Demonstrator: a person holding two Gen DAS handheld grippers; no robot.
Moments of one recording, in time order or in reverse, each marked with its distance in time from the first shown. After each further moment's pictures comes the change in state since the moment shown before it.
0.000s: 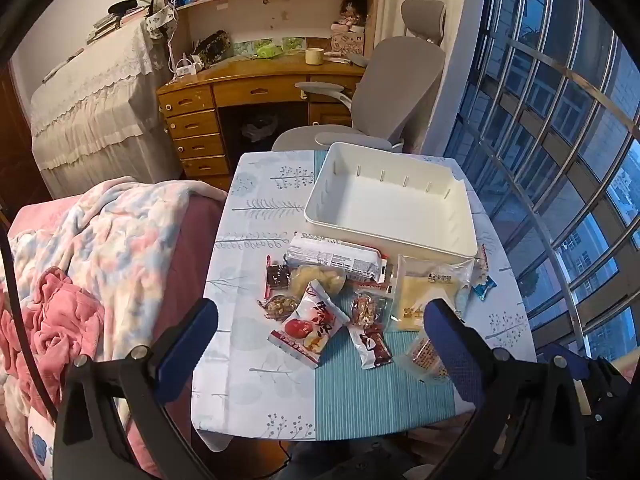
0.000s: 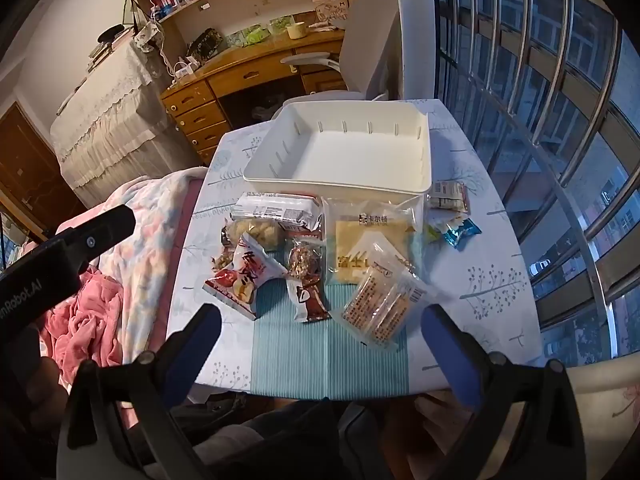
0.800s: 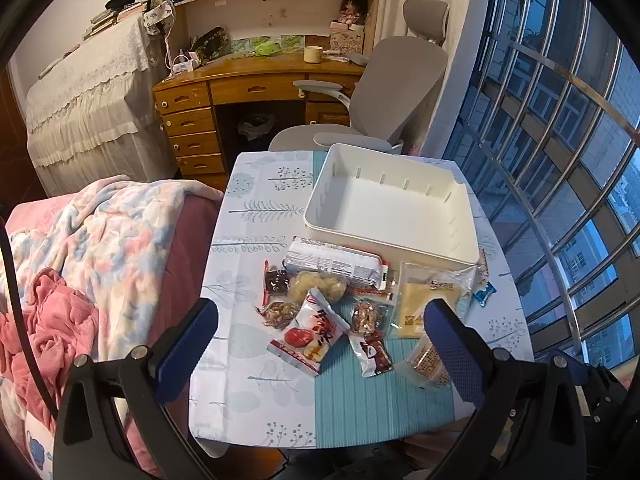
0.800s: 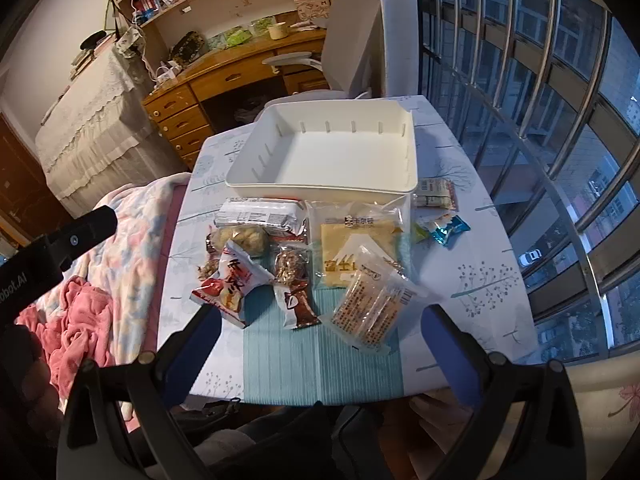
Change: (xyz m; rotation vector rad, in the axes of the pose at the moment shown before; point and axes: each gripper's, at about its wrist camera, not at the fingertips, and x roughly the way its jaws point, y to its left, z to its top) left arm 0.011 0.002 0.009 0.002 0.014 -0.014; right arm 0.008 -0.001 0.007 0.041 0.001 -0.062
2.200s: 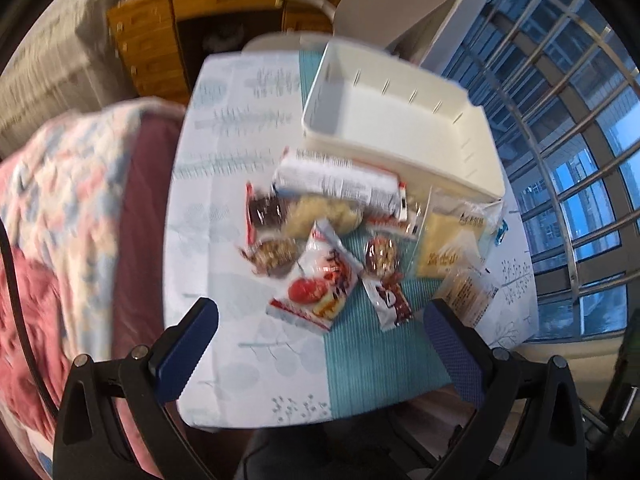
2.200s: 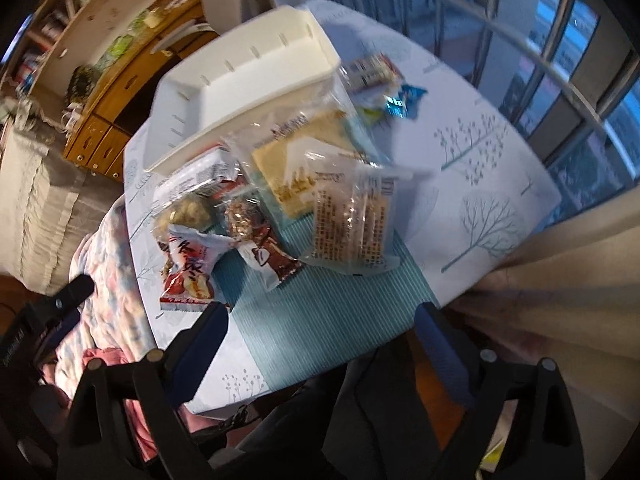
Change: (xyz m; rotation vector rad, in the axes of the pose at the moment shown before) left arm 0.121 0.053 -0.014 -0.009 0.347 -0.154; right arm 0.074 -0.031 -0.040 0.465 0.240 -0.046
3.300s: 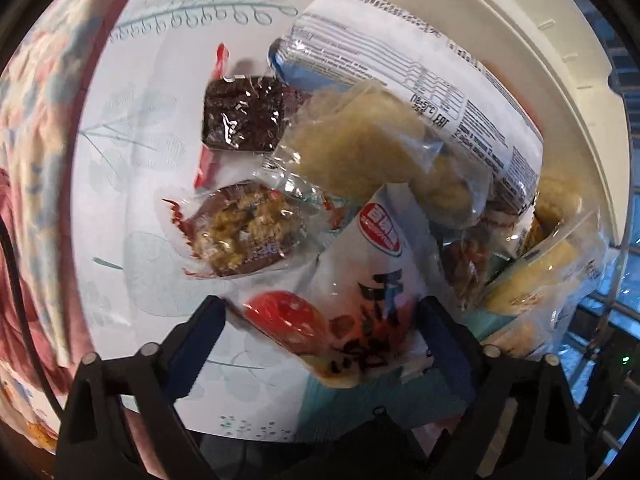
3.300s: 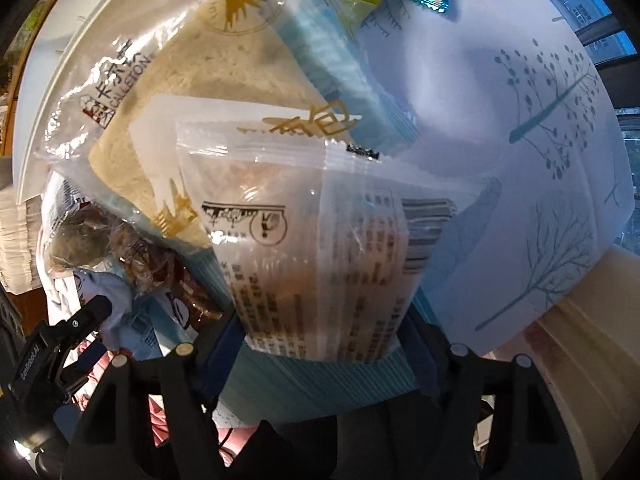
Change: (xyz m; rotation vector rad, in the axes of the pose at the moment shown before) left arm 0.189 0.022 0.030 -0.274 0.447 0.013; right arm 0.164 -0.009 0.078 0.083 0.424 -0.104
